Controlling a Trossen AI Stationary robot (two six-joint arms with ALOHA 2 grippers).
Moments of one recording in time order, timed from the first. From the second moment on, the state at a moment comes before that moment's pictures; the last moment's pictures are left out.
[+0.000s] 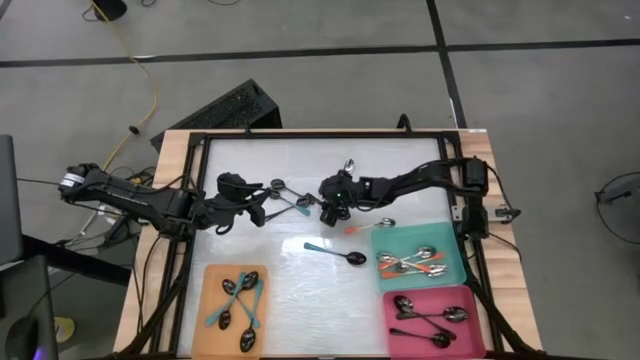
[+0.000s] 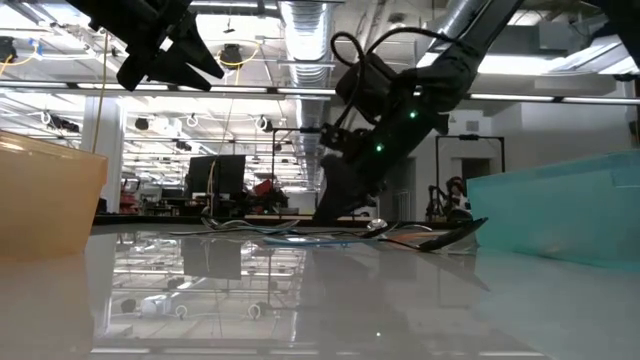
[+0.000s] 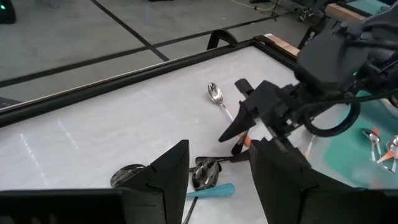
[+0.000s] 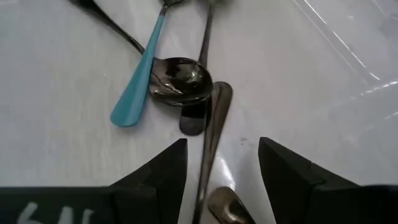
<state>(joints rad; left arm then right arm) -0.20 0.95 0.68 -0.35 -0.81 -0.75 -0.16 1.95 1.04 0.16 0.16 0.12</state>
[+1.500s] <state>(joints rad) -0.20 0.95 0.68 -0.35 -0.81 -0.72 -0.17 1.87 1.04 0.09 0.18 0.34</state>
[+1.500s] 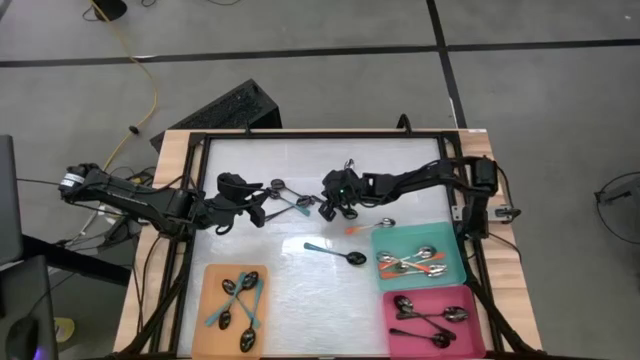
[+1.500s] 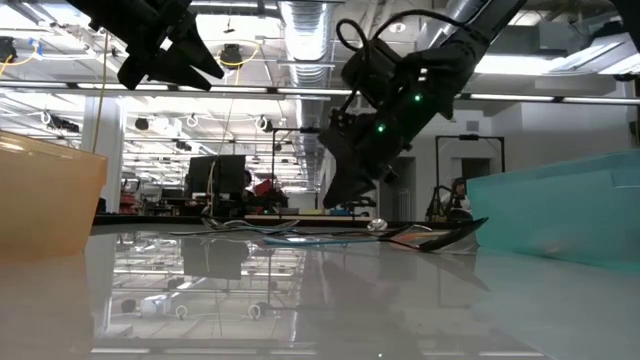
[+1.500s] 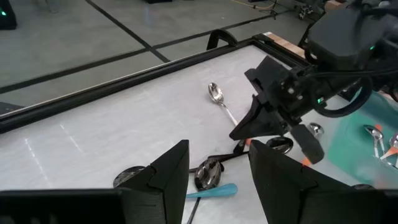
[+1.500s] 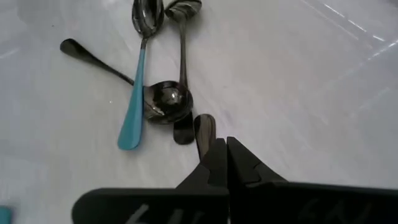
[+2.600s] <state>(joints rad) -0.20 0.95 0.68 -0.35 -0.82 -0.69 -0.10 1.91 1.05 -0.15 0.21 0.31</state>
